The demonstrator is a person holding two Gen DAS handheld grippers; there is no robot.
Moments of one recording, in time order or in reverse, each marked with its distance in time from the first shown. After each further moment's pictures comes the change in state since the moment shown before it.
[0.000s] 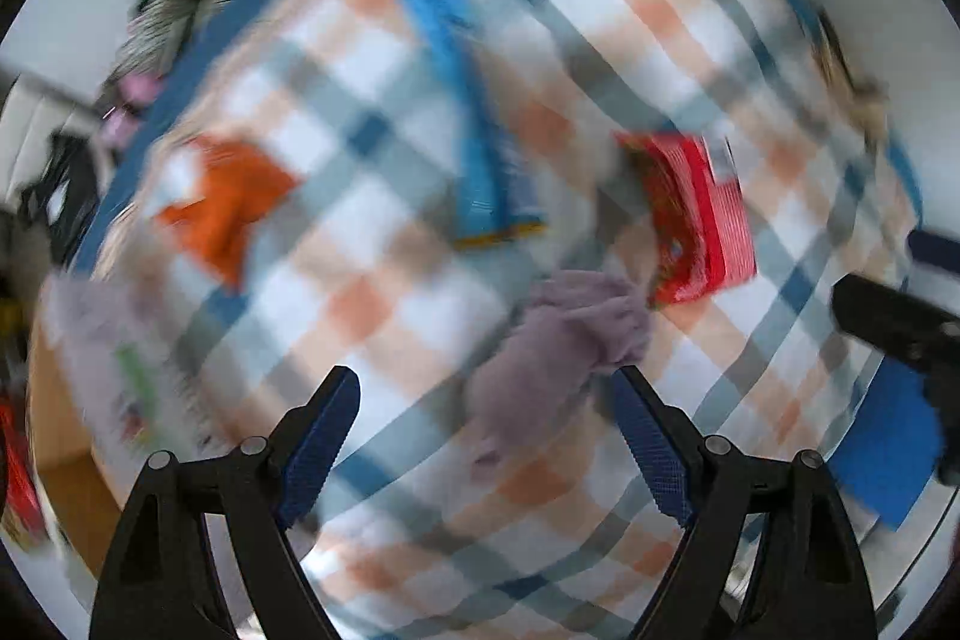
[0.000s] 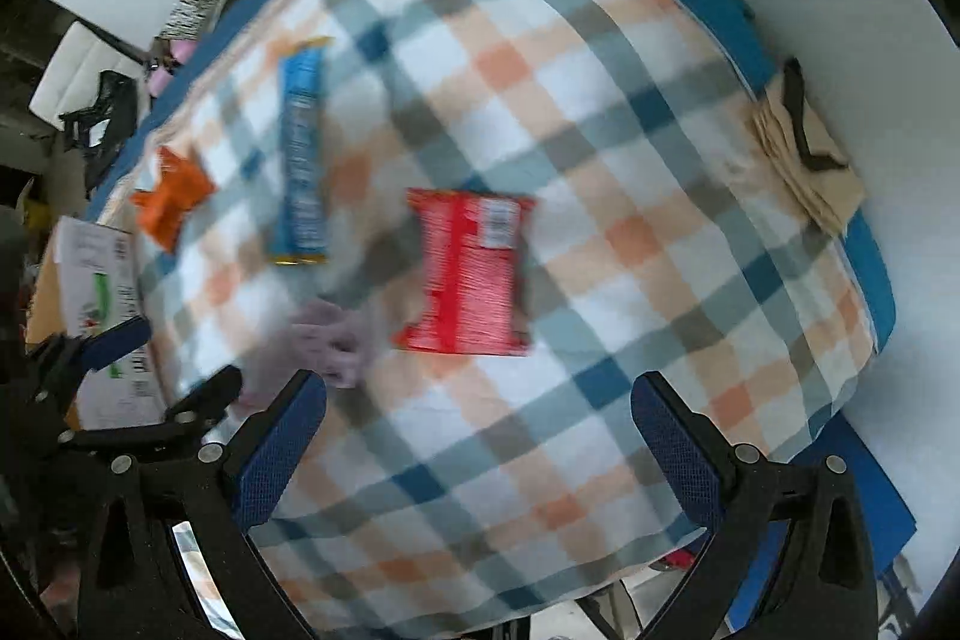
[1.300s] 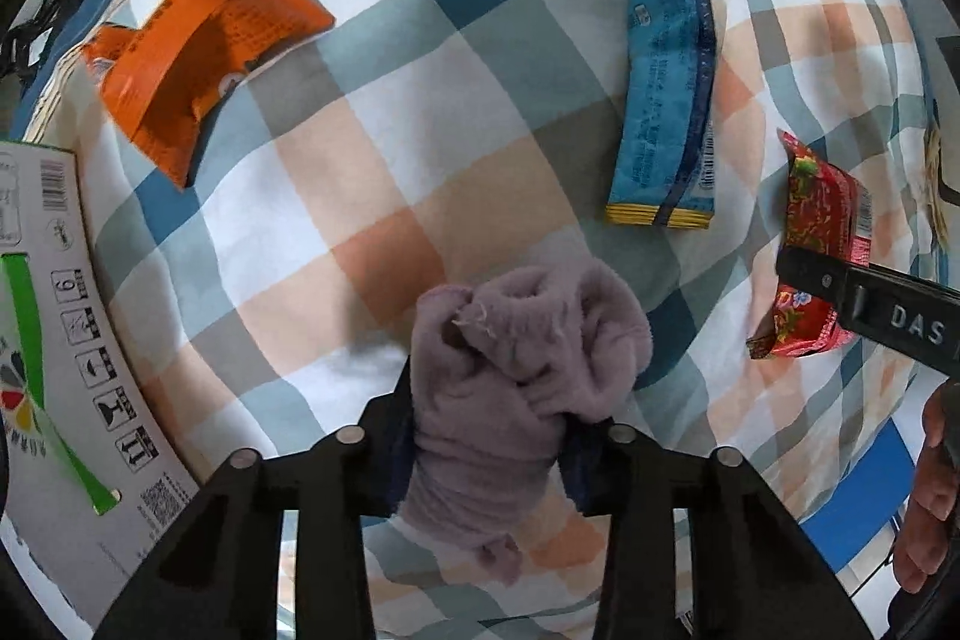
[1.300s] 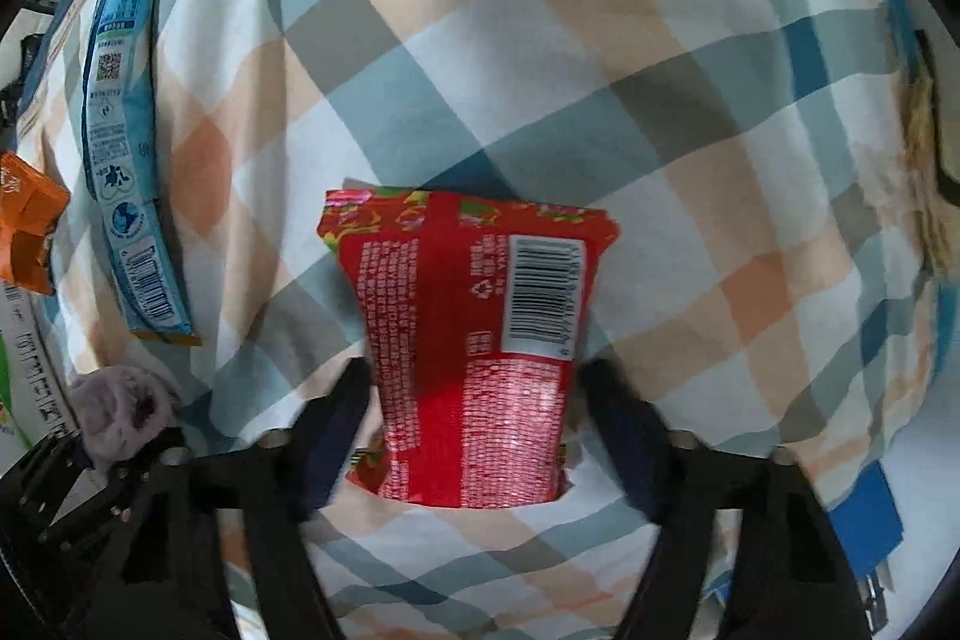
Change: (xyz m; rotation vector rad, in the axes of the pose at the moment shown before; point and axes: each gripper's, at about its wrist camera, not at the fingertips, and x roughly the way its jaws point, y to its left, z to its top) left arm 0.061 0.056 0.011 -0.325 0.147 -0.120; right arm 0.132 0.035 0.073 0.016 0.247 -0.102
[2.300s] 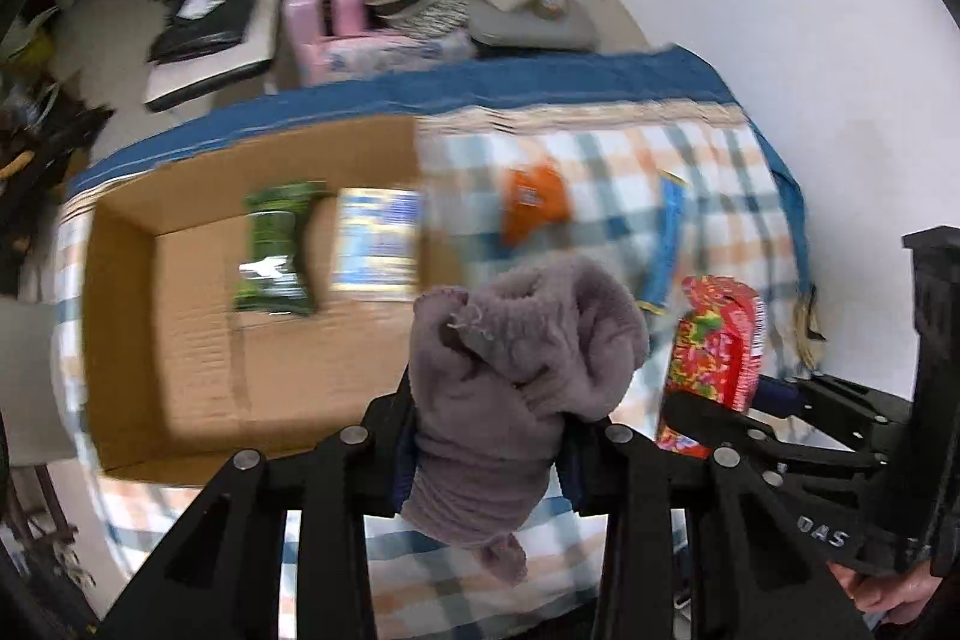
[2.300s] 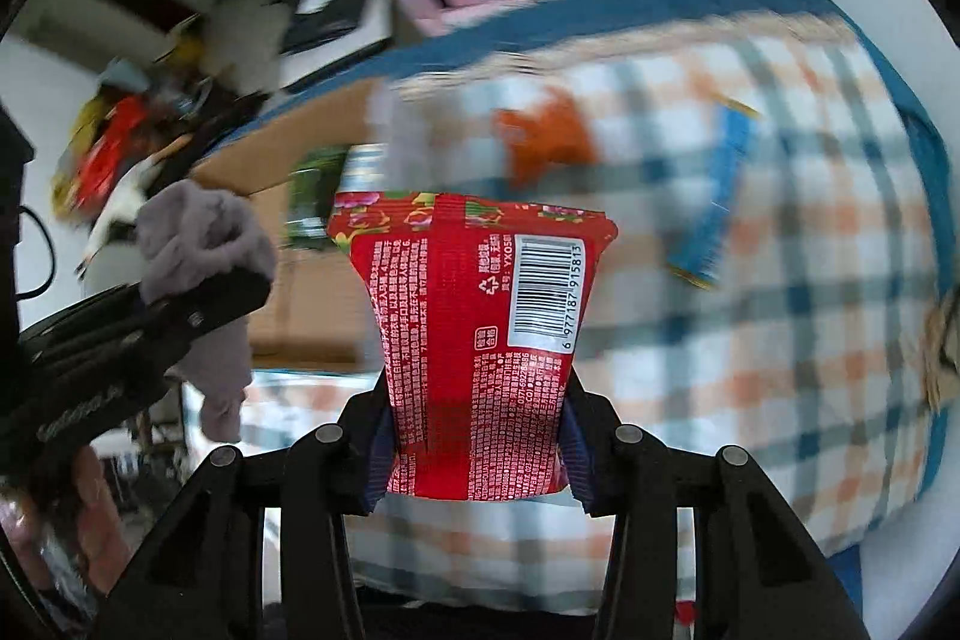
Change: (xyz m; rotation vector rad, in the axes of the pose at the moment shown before) left arm -0.208 0.191 -0.163 -0.297 -0.422 -0.133; right arm -0.212 0.212 -0.184 -0.542 -0.259 0.275
